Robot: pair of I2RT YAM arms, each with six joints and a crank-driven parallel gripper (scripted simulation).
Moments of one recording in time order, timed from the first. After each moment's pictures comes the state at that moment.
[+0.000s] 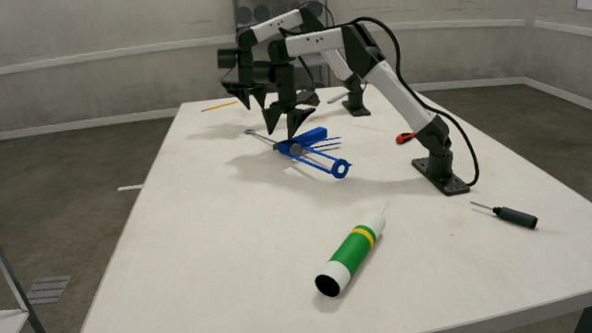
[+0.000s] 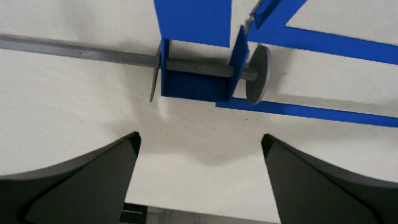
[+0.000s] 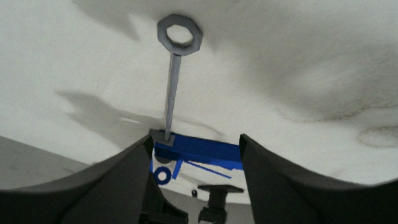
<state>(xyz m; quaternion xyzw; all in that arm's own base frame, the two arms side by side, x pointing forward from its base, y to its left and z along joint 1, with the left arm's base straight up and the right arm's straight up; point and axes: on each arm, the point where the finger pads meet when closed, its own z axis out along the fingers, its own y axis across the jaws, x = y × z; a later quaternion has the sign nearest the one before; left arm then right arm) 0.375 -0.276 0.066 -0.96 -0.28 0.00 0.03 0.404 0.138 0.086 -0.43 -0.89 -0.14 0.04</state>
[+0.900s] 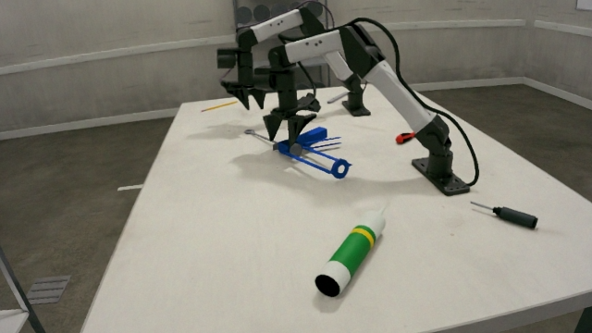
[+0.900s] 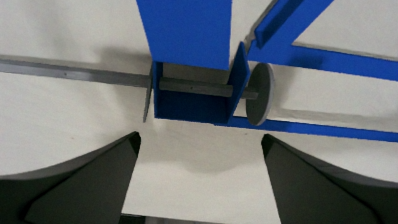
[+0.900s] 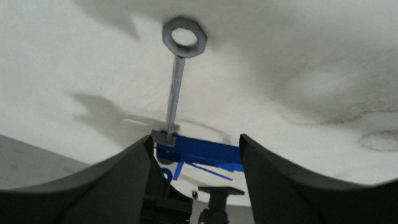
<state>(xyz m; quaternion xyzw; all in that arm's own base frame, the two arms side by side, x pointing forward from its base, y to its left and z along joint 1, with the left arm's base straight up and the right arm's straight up) 0.373 -0.274 0.046 -0.96 -0.28 0.00 0.03 0.407 0.138 0.086 -0.43 -0.89 -0.14 0.04</state>
